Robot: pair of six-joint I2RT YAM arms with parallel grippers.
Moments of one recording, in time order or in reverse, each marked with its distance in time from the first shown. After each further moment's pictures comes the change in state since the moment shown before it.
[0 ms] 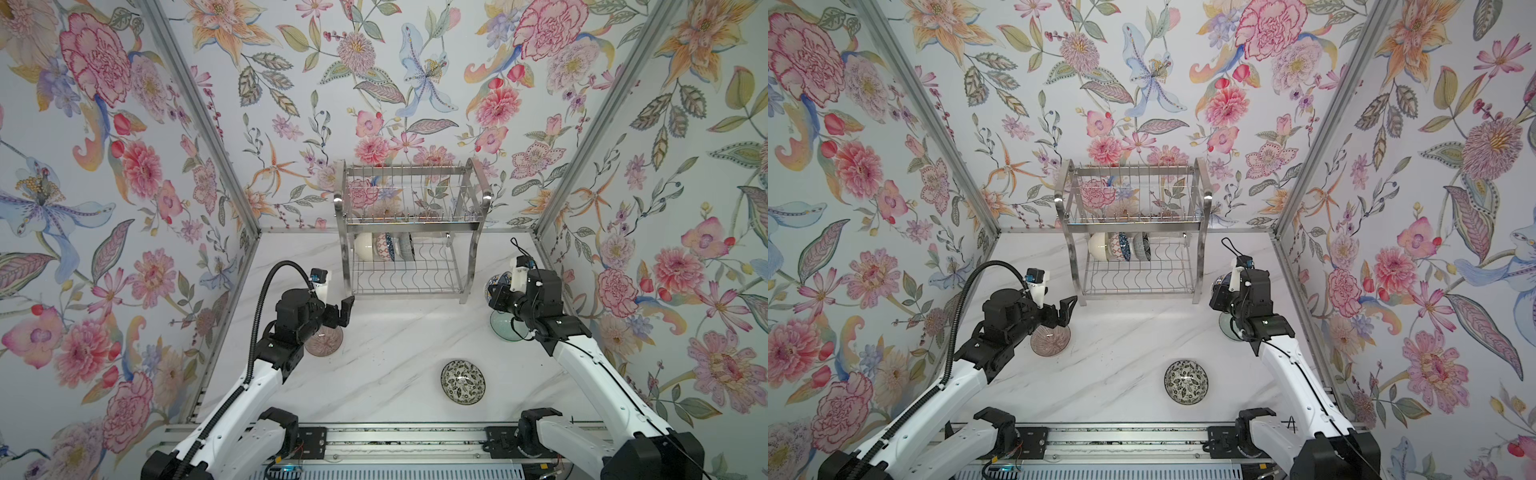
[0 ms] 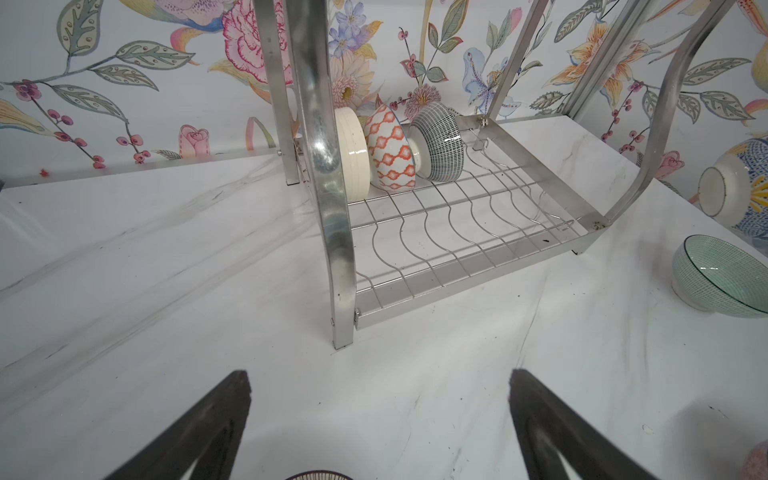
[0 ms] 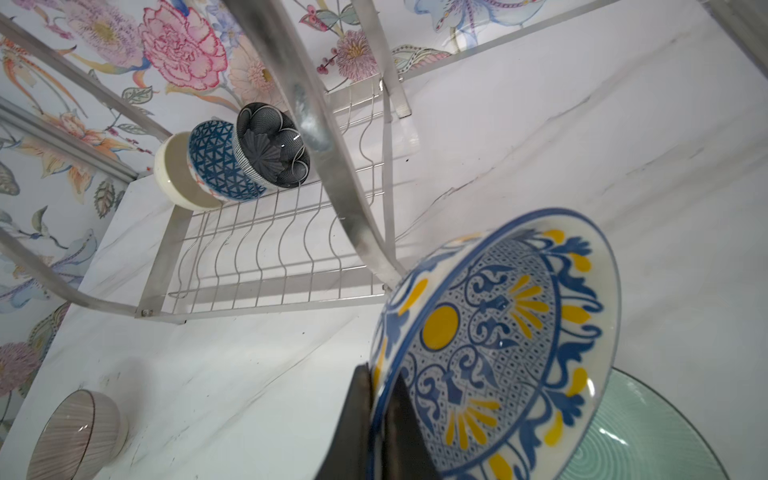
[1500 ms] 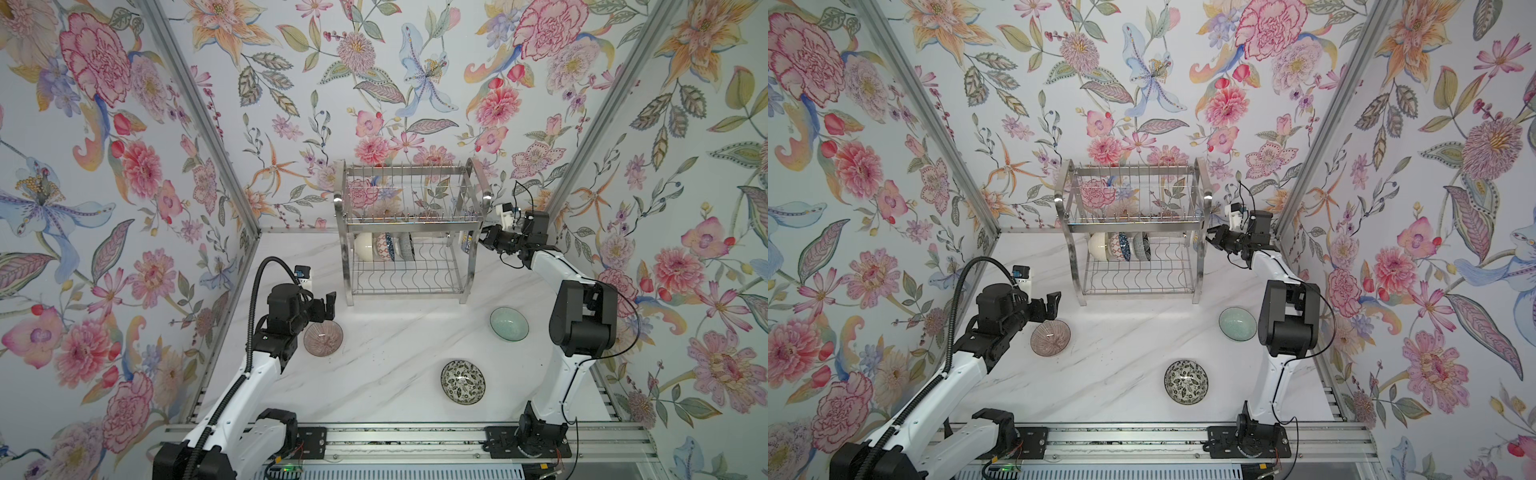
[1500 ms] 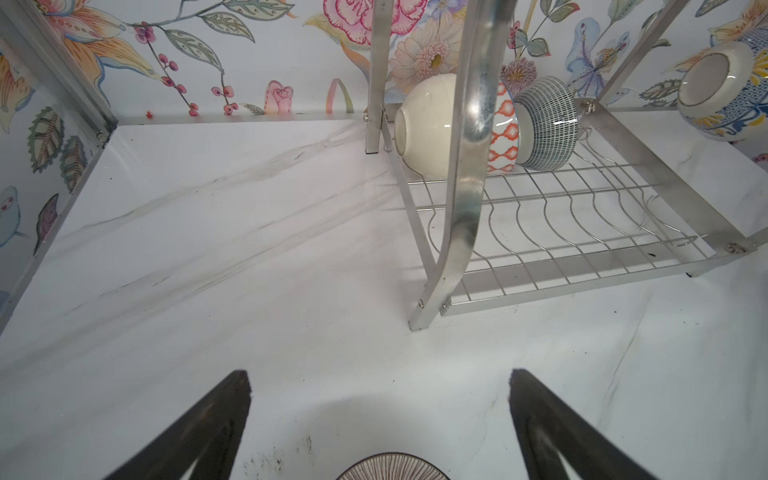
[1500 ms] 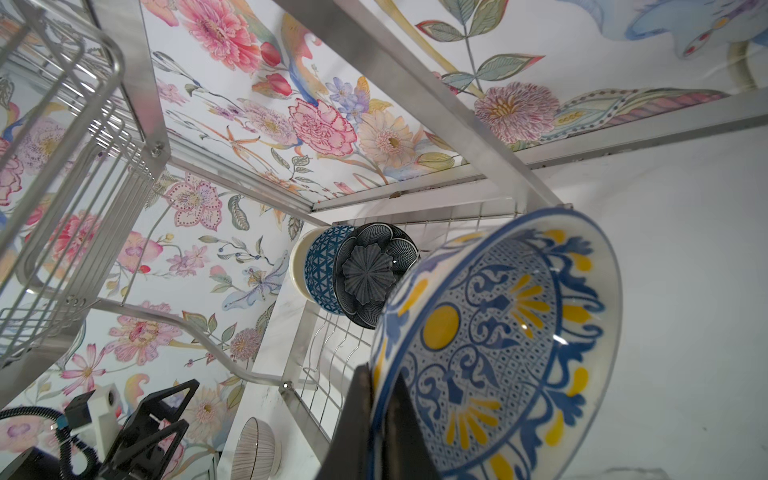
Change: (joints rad) left arm 0.159 0.066 0.018 -0.039 -0.004 0.010; right arm -0.179 0.943 0.753 0.288 -0.780 0.150
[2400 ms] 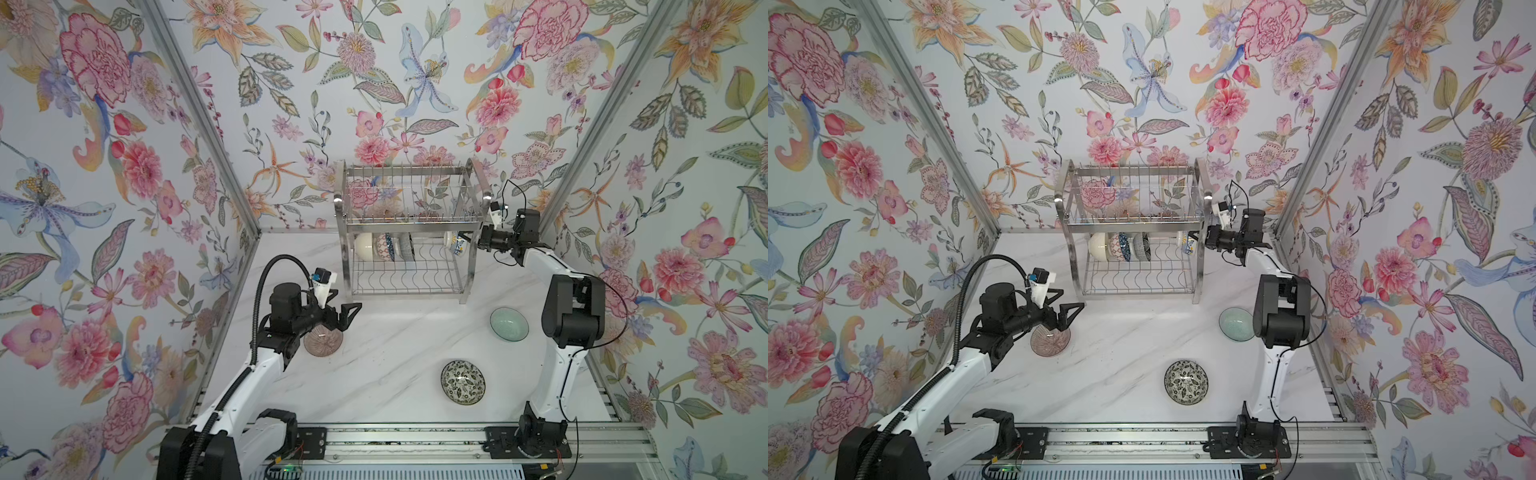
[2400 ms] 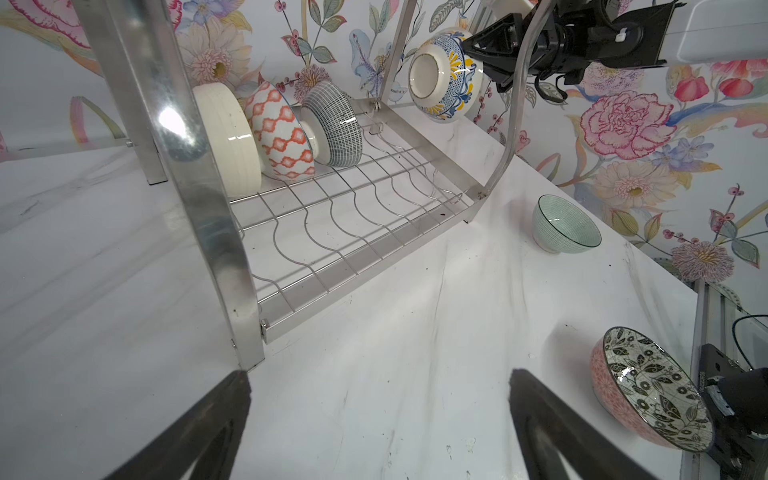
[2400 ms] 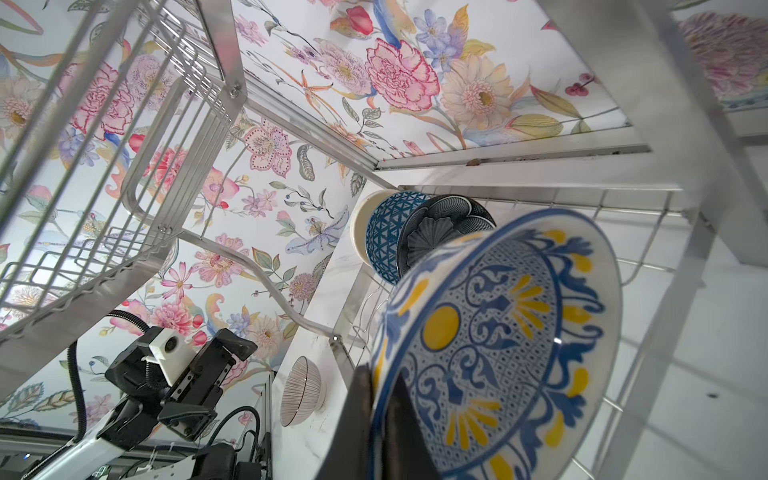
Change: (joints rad) left arm 0.004 0.063 -0.028 0.137 0.507 0.045; right arm 0.027 0.104 0.097 0.034 -0.240 -0.001
